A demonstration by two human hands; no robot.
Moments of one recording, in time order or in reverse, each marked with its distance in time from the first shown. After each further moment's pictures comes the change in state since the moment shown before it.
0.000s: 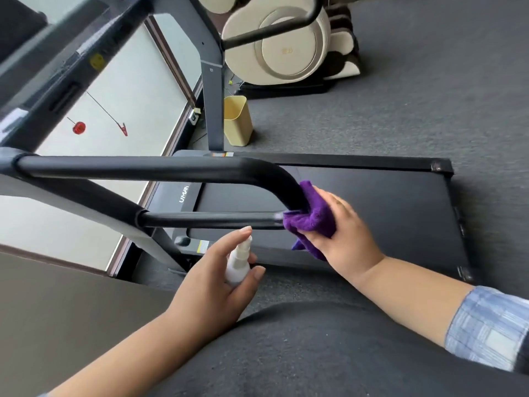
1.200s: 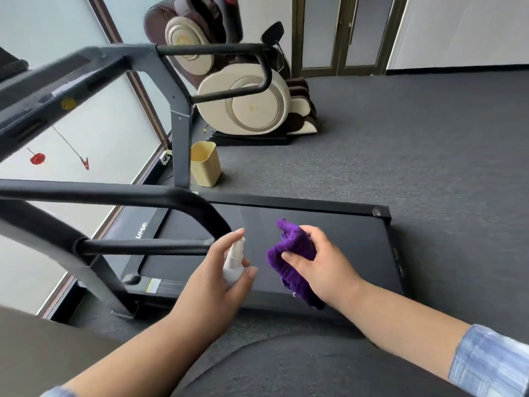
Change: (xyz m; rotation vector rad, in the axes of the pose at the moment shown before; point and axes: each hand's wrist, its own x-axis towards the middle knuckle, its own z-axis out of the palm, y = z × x) left_hand 0.032 0.098 0.090 -0.053 0.018 -0.146; right_hand -0.048 0.025 -0.110 0.298 -0.054 0.293
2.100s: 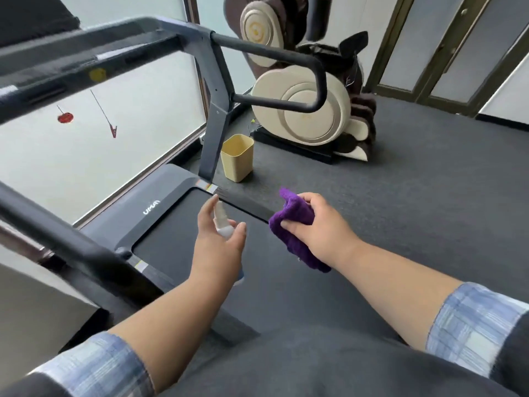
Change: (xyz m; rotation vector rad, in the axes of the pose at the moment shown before) left_hand 0.236 -0.008 0.077 -0.372 0.580 -0.645; right_hand 0.270 -0.072 -0.093 -0.359 -0.282 -0.164
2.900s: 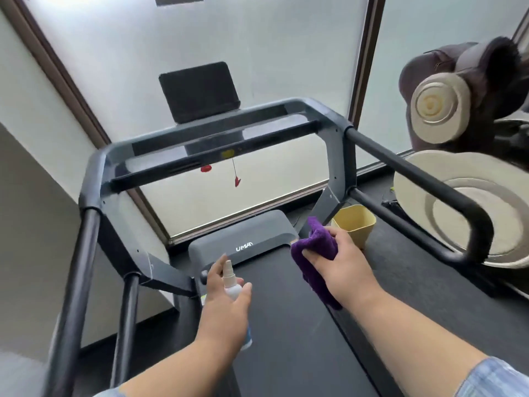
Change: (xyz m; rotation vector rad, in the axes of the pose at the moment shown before) left_hand 0.190 0.101 0.037 0.004 0.572 -0.249; right_hand 0.339 -0.120 -0.028 0.271 -0.493 -0.208
